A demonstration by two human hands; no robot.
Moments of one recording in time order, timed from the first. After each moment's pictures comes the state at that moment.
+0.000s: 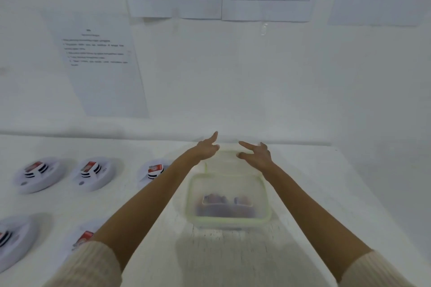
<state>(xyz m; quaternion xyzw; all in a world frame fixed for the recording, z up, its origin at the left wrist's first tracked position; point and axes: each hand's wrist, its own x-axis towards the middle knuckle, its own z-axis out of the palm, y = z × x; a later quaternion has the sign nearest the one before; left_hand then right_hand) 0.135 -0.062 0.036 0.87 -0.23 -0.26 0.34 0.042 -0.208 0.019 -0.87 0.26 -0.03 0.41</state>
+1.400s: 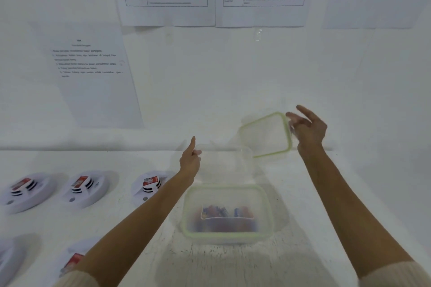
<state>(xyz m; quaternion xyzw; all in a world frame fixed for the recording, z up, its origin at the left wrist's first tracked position) 0.156 -0.057 -0.009 0.73 -0.06 -0.14 0.66 0.035 -0.293 0.074 -0.54 0.27 -0.44 0.66</state>
